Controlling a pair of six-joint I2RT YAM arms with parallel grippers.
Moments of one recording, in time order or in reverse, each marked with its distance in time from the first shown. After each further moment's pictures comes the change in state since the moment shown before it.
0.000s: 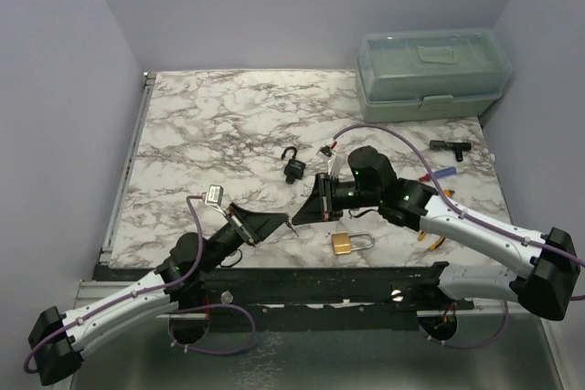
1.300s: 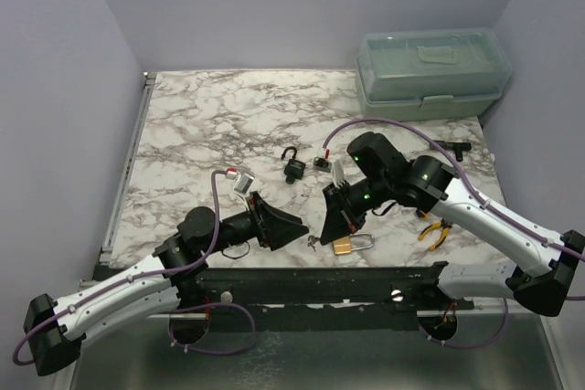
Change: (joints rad) left arm 0.000 0.204 0.318 -0.257 0.307 0.433; right arm 0.000 0.033 0.375 -0.745 -0.141 -0.544
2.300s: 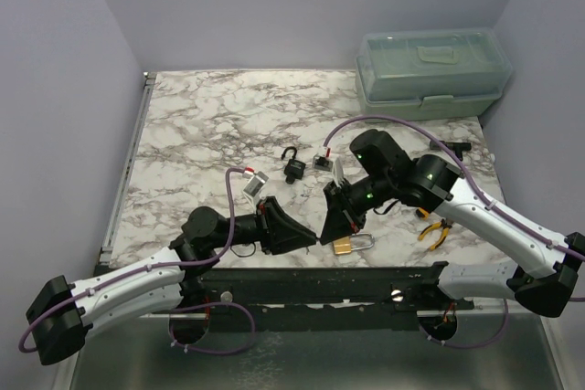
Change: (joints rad) left arm 0.000 0.190 -0.020 0.423 0.292 -0.090; right arm 0.000 -0.004 0.030 0.001 -0.054 -0.051
